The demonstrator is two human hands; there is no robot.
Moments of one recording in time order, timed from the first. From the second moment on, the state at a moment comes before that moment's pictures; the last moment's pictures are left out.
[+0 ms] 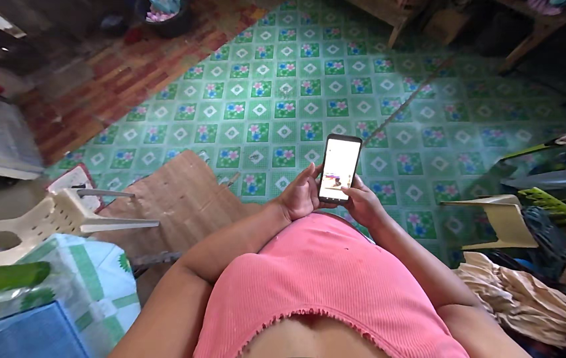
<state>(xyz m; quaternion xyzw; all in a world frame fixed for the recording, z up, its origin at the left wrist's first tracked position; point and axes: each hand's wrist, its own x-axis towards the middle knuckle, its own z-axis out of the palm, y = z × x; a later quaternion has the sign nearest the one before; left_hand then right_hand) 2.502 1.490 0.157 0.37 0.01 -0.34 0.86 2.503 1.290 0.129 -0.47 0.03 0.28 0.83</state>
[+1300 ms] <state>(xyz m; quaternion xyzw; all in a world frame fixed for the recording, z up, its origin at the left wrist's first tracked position) 2.500 1.490 0.157 0.38 0.03 -0.34 0.86 2.503 1.283 0.112 -0.47 -0.07 0.28 0.84</state>
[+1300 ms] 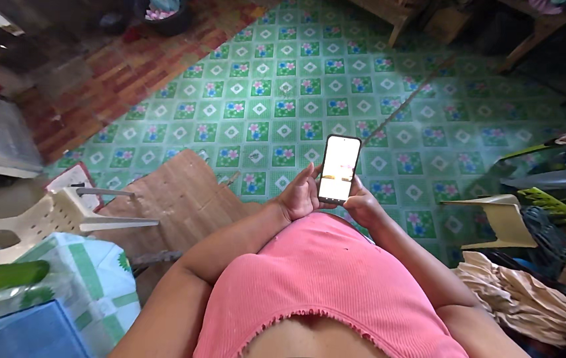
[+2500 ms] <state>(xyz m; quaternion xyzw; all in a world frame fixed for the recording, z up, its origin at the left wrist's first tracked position) 2.504 1.493 0.155 0.38 0.03 -0.35 0.86 2.504 1.283 0.113 -0.44 -0.05 0.28 0.85</state>
